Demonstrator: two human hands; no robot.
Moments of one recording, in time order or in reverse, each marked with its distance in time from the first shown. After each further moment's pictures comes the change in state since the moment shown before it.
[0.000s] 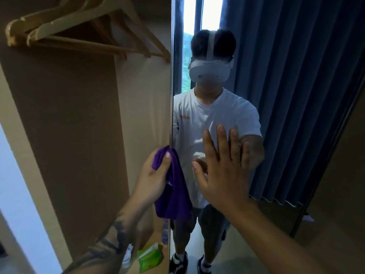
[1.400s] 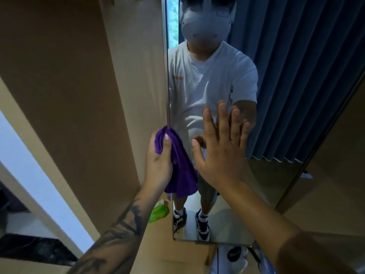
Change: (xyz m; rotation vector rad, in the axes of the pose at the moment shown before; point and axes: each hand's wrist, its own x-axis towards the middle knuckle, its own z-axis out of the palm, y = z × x) left_hand -0.043 -0.048 0.027 -0.008 0.183 -0.017; right_hand -0.056 -0.019 0.011 0.110 -0.052 0.092
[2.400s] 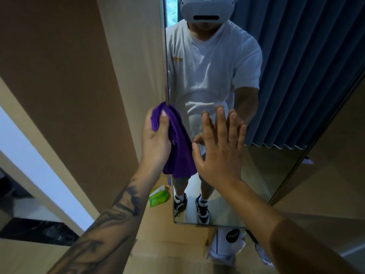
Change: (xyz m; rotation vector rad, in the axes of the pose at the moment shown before) left_hand 0.008 0.009 0.003 -0.029 0.064 -0.011; right_hand -0.043 0.001 0.020 0.040 -0.051 0.001
